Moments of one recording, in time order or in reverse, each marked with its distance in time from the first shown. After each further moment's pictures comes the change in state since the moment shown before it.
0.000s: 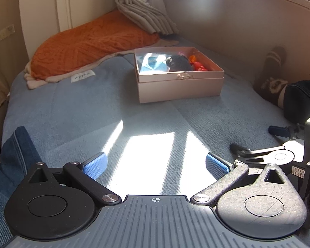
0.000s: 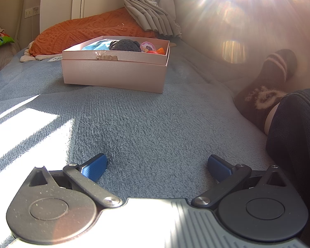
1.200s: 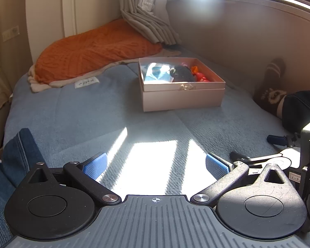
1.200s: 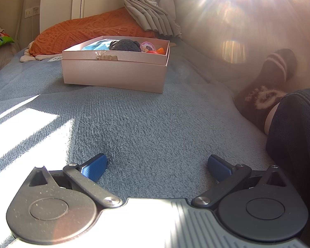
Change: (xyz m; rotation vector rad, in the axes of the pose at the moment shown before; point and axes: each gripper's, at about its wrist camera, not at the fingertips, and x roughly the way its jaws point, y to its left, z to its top) left arm -0.011 0.006 -0.001 -0.033 -0.066 -0.004; right arm 0.000 0.000 0.000 0.000 0.000 0.000
